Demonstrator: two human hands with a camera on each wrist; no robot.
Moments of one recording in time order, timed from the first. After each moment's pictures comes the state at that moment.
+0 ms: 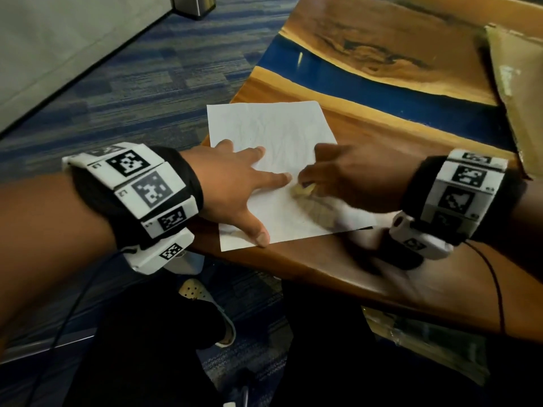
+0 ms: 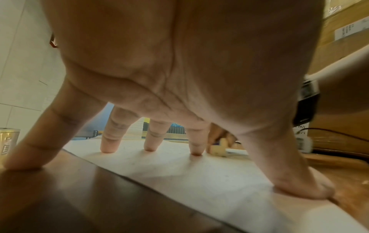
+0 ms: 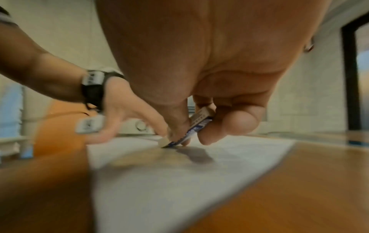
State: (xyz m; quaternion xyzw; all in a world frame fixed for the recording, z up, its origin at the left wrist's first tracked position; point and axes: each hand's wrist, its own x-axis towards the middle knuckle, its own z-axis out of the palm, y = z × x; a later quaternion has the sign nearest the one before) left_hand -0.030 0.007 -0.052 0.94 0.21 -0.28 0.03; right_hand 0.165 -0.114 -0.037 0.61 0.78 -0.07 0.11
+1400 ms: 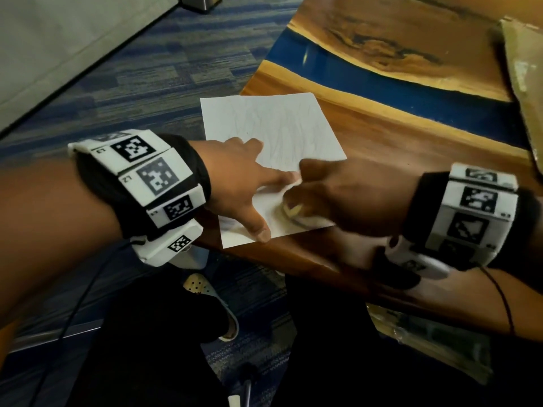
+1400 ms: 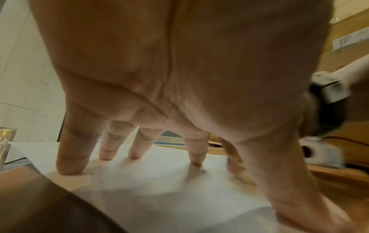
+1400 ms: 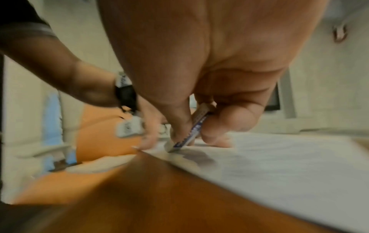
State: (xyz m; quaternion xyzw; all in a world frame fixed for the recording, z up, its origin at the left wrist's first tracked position) left_hand -0.029 0.010 -0.049 0.93 0.21 -0.30 0.03; right_hand 0.132 -0.124 -0.038 0.56 0.81 -0.10 0.11
